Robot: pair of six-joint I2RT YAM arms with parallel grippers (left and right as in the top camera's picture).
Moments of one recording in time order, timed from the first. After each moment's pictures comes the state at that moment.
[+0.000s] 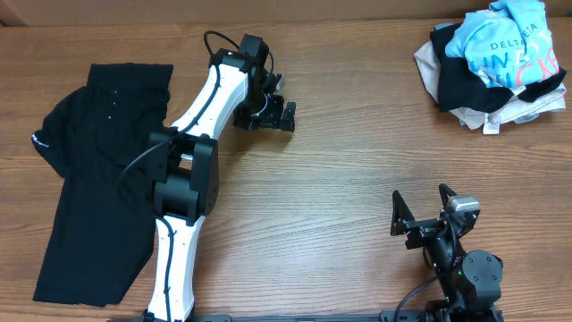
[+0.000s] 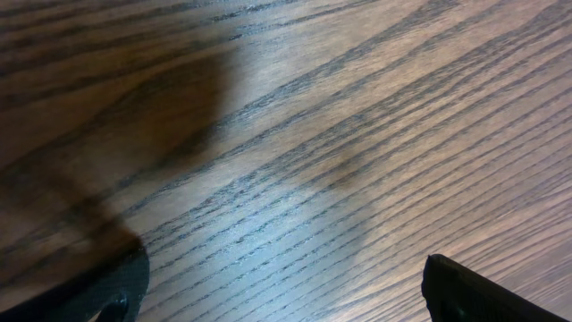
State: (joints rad) left arm -0.29 2.42 2.03 -1.09 0.33 -0.07; right arm 0.07 0.02 0.10 -0.23 -0.15 0.15
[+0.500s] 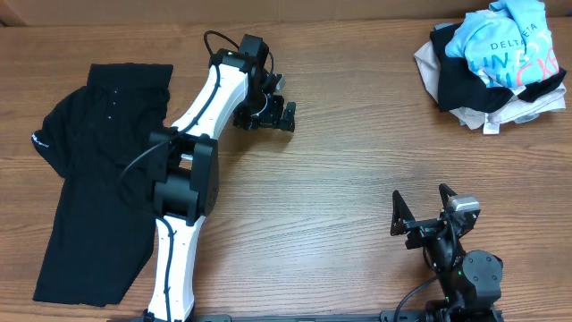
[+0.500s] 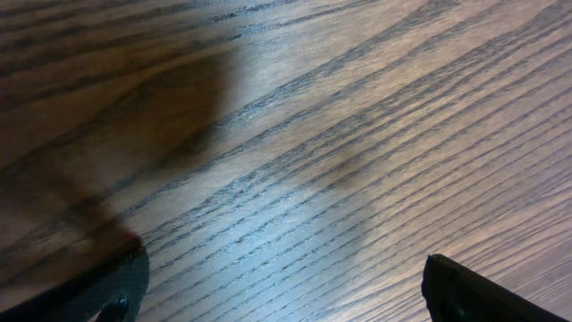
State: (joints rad) left arm -0.29 2.41 2.03 -1.09 0.33 -0.07; right arm 0.07 0.01 0.10 -0.23 -0.15 0.15
